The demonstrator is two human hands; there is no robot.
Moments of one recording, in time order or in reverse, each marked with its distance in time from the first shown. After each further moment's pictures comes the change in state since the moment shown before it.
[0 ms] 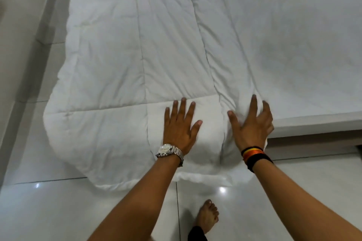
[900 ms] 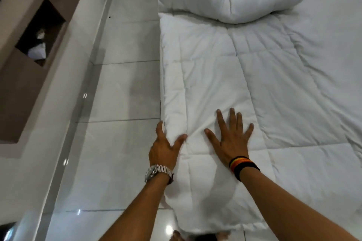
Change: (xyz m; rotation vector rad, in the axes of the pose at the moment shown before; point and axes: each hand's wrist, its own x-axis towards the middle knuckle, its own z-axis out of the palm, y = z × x) left_hand -0.020 -0.419 -0.133 -0.511 0.219 -0.556; right_hand -0.085 -0.370 0.230 -0.338 -0.319 -0.323
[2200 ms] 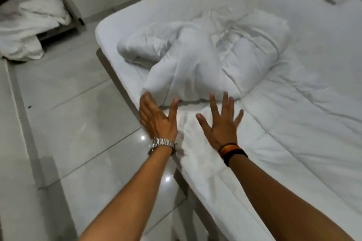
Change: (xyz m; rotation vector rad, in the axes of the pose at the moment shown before) left_hand 0.562 0.267 -0.068 -0.198 -0.062 0.443; right_hand 0.446 -0.207 -0.115 0.229 0.426 0.474
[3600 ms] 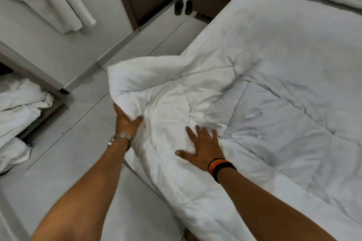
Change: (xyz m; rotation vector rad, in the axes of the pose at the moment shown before) left_hand 0.780 -0.026 0.093 -0.058 -0.573 -0.102; right_hand 0.523 -0.311 0.175 -0.043 -0.426 0.128
